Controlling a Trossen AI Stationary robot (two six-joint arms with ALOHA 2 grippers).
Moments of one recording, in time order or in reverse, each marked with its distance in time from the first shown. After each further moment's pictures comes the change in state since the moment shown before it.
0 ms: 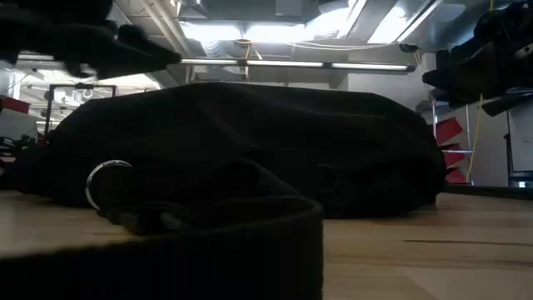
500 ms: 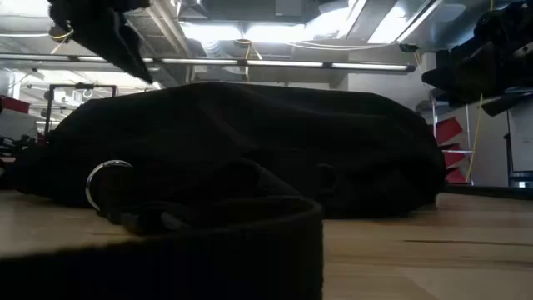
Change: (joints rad) left arm 0.020 0.166 0.586 -1.235 -0.037 -0.685; right arm 0.000 0.000 0.000 0.005 0.010 0.000
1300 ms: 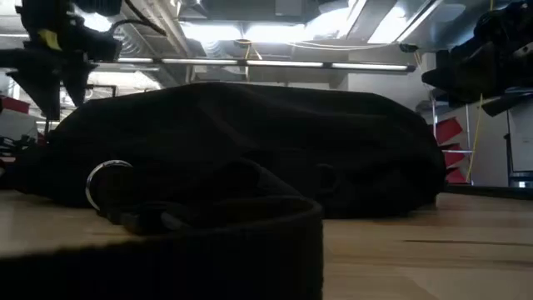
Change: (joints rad) left arm 0.001 0.199 0.032 -0.633 -0.061 -0.283; right arm 0.000 0.000 0.000 -0.001 0.000 0.000
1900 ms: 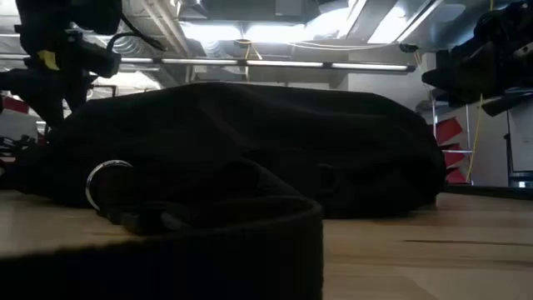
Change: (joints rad) left arm 0.027 -0.014 -0.073 0.061 -0.023 0.075; right arm 0.000 0.000 0.000 0.000 0.000 0.000
